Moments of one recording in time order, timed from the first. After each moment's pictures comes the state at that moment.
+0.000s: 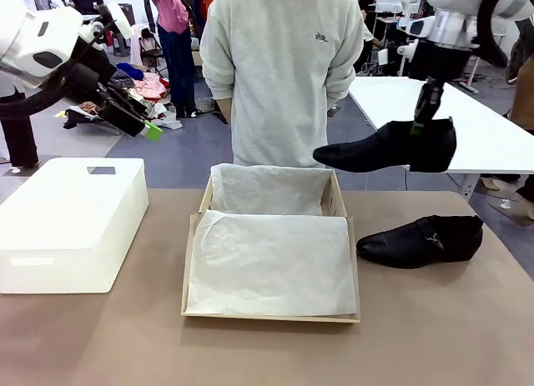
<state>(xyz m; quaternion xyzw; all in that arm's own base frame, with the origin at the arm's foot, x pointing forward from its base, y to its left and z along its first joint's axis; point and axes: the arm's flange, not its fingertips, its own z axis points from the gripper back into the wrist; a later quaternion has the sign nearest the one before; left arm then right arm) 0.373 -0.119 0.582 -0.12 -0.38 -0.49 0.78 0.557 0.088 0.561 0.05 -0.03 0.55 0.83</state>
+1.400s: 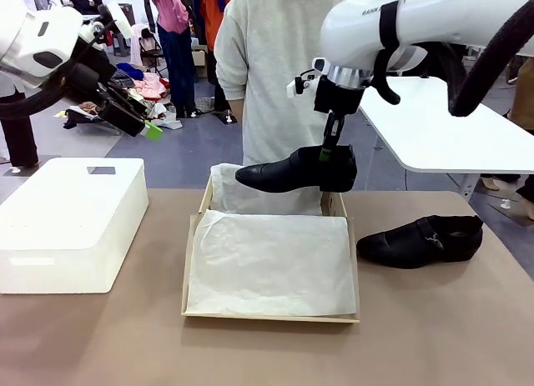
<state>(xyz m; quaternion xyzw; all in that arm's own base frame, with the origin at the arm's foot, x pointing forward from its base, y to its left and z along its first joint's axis) 0.373 -0.119 0.582 -0.12 -0.38 -0.49 0.78 0.590 0.245 0.480 0.05 -0.06 0.61 0.79</state>
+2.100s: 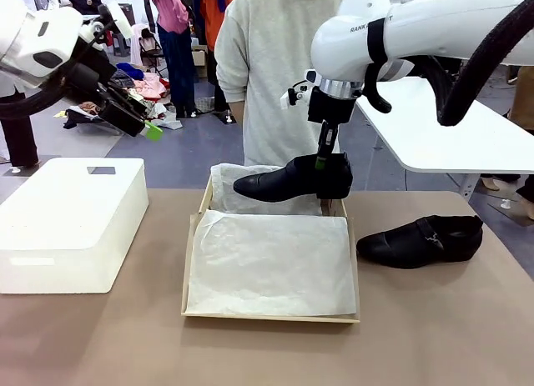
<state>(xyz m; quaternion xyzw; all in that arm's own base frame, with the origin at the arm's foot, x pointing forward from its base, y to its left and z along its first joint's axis) 0.373 -0.119 0.582 -0.12 -0.38 -0.49 0.78 0.593 0.252 0.464 0.05 -0.05 0.62 0.79</state>
